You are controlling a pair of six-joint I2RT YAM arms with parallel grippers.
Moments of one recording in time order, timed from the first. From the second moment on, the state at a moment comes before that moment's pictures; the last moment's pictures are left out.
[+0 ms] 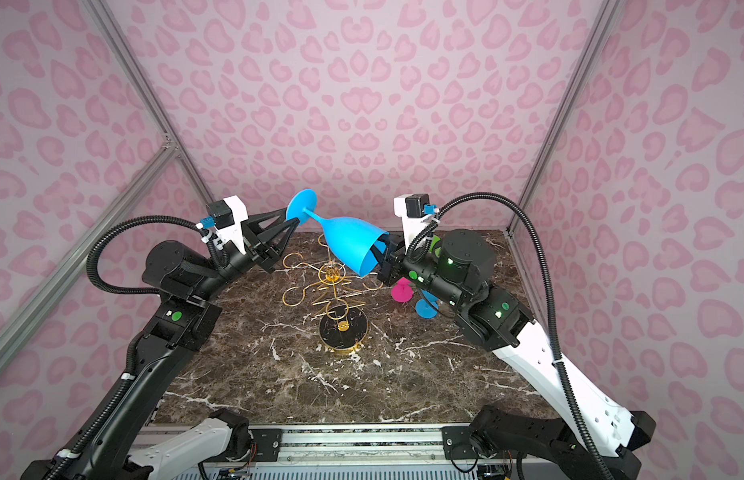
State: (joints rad) left arm -0.36 1.04 1.21 0.15 0.50 -0.05; right arm 0.75 1.13 1.48 -0.33 -0.12 0.36
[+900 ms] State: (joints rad) left arm -0.24 0.71 0.90 0.12 0.01 -0.09; right arm 0.64 0.95 1.51 -1.33 0.17 0.40
